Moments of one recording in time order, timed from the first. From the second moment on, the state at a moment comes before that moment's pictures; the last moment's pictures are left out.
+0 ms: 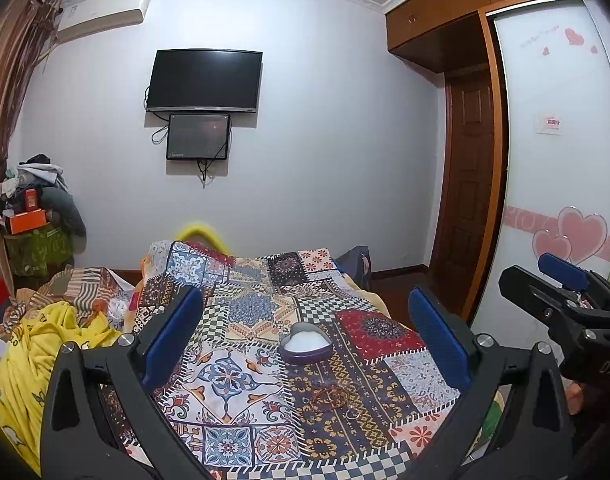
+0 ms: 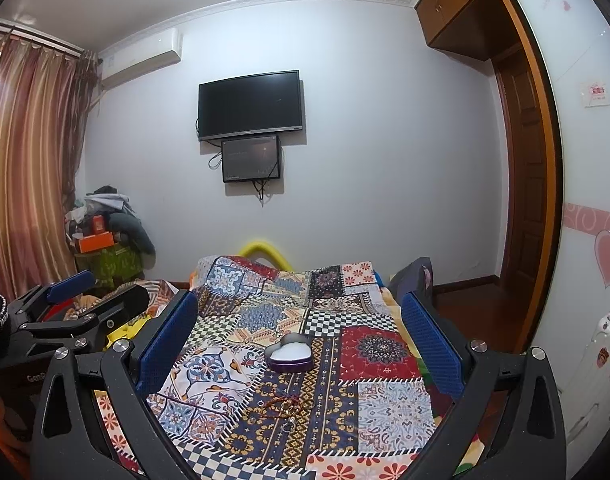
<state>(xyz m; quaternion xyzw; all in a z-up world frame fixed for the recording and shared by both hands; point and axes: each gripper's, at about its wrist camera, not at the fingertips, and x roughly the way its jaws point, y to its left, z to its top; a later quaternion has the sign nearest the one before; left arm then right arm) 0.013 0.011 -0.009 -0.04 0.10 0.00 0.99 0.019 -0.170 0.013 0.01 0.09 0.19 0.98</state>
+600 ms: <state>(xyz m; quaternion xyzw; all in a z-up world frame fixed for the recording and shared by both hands) 0.015 0.012 -0.012 -0.04 0.11 0.00 0.99 0.018 -0.167 0.013 0.00 0.10 0.19 0.98</state>
